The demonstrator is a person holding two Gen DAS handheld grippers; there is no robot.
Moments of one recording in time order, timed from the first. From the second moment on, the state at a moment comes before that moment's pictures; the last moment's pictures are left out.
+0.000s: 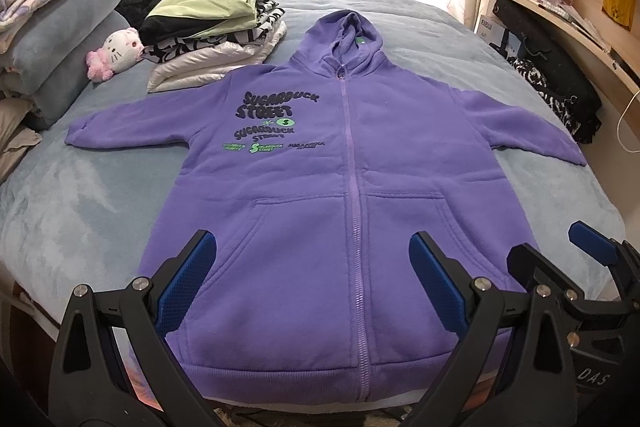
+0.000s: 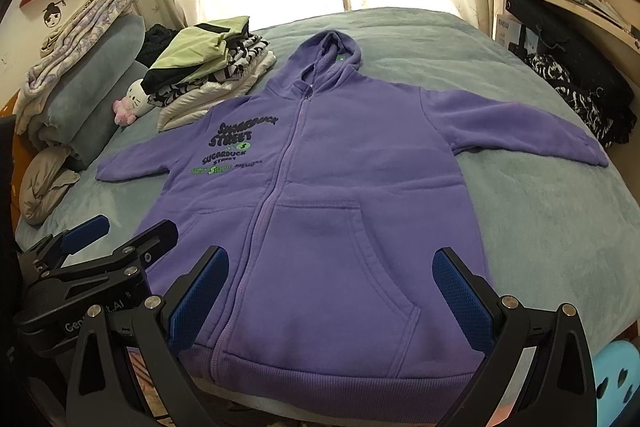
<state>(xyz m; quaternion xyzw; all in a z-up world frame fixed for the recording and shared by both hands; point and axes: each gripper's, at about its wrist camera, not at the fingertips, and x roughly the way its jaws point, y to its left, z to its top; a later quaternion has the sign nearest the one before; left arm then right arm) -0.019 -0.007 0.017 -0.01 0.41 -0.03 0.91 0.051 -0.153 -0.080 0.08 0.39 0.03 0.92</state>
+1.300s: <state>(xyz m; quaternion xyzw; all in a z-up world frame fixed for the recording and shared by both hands) 0.153 -0.284 0.123 0.04 0.25 -0.17 0.95 0.175 -0.537 0.012 0.07 0.32 -0.13 0.94</state>
